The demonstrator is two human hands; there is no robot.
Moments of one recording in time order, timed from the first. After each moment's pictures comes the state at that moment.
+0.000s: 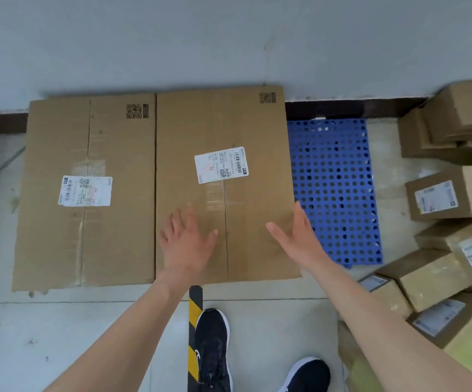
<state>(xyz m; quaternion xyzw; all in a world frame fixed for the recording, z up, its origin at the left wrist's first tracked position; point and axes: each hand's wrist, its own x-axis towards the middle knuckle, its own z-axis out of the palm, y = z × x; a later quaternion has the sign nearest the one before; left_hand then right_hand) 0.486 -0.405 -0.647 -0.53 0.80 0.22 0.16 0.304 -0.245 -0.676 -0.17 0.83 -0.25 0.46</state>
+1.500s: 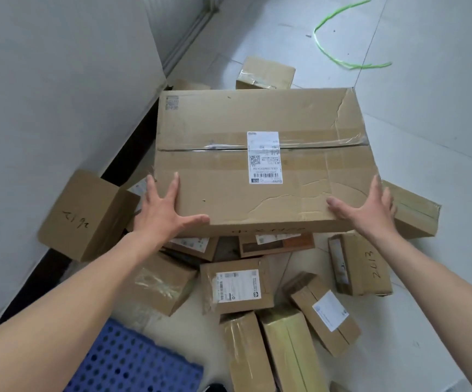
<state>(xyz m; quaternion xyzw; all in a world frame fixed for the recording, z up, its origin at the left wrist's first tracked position) -0.237 0.020 -0.655 0.03 0.95 0.14 0.27 -0.116 0.419 -0.650 0.43 0.86 -0.27 0.11</state>
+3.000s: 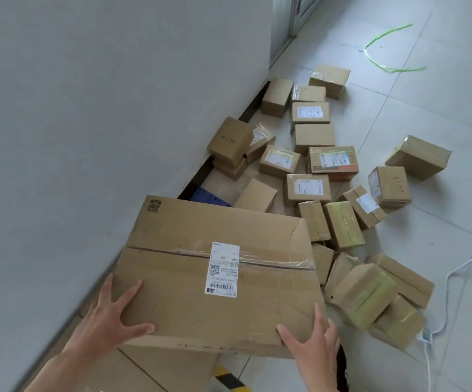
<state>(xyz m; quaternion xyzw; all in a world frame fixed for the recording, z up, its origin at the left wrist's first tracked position) 0.333 -0.468 -0.350 -0.06 0.93 0.09 0.35 0.454 -0.083 -0.448 0.42 0.79 -0.38 0.23</state>
